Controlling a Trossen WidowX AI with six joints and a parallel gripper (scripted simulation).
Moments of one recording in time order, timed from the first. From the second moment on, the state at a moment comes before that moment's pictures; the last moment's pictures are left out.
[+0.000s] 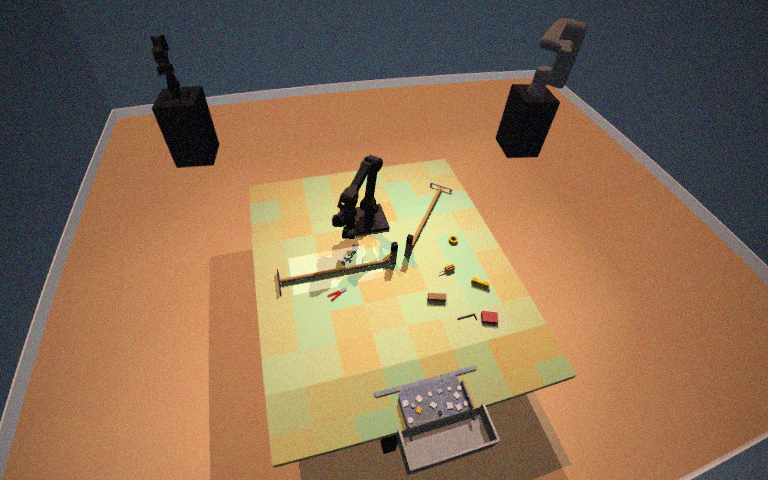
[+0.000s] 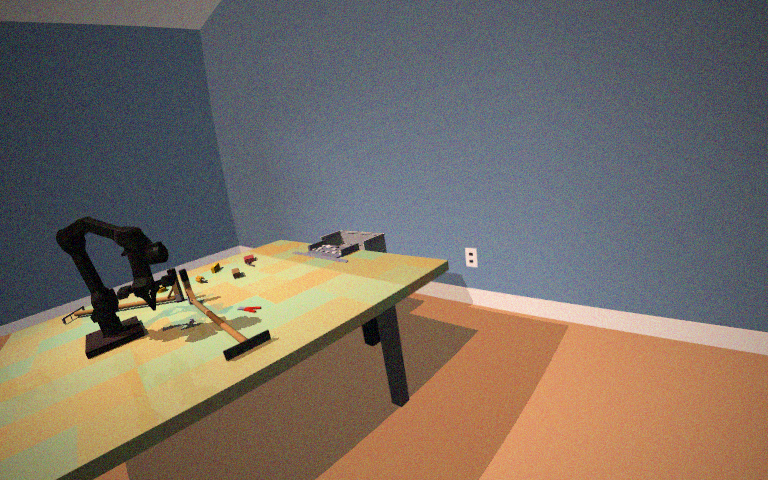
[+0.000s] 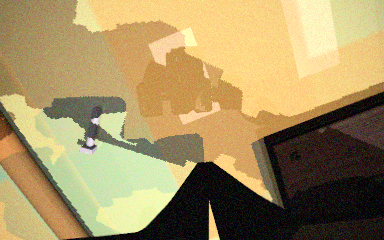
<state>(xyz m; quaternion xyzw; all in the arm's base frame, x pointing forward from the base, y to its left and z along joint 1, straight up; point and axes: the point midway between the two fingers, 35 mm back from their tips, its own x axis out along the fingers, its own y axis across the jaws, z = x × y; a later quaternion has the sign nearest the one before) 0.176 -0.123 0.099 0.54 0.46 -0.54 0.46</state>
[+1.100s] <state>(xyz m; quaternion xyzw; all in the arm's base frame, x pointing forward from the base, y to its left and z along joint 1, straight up) 0.229 -0.078 0.148 0.39 0.57 -0.37 0.62</state>
